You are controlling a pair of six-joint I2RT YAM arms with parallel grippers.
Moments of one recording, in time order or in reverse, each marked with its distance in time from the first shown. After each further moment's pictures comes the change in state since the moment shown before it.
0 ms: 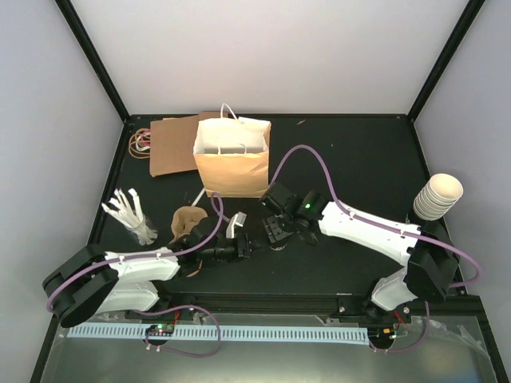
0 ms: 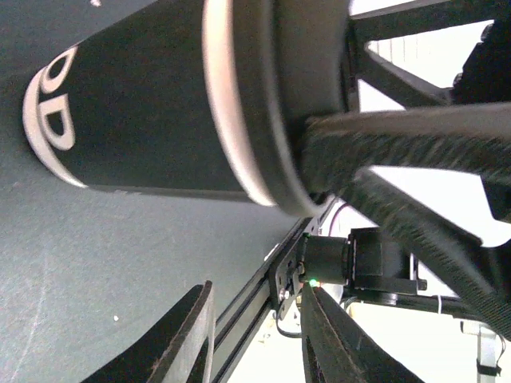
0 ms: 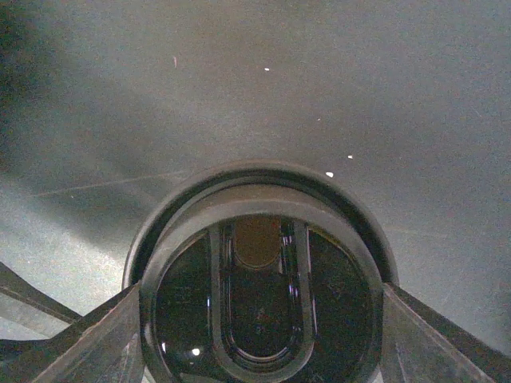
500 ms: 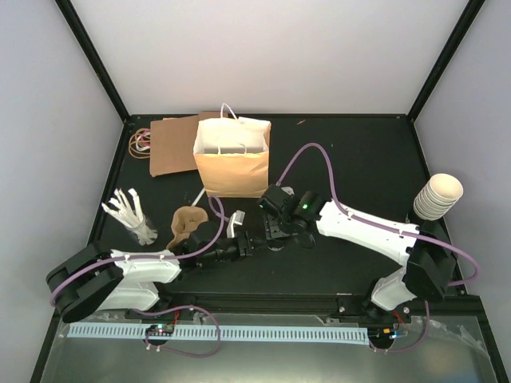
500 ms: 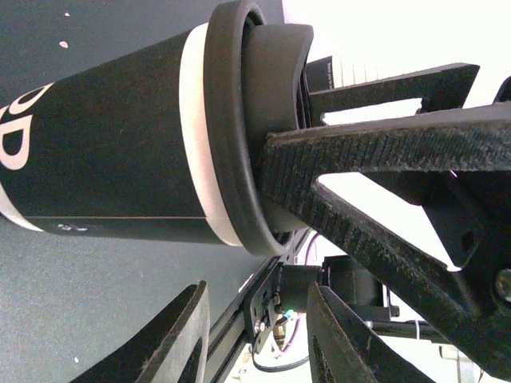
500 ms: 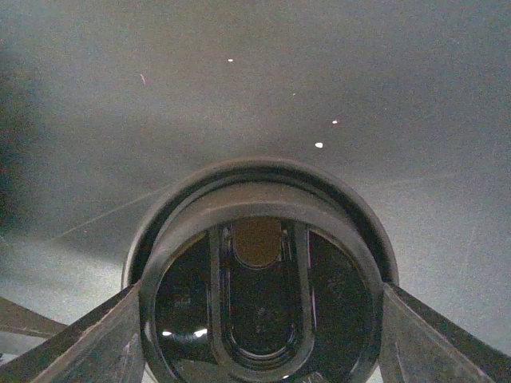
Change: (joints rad) left arm -0.050 0.023 -0.055 0.190 -0.108 -0.089; right arm 0.022 0.005 0.023 -0.052 0.039 0.296
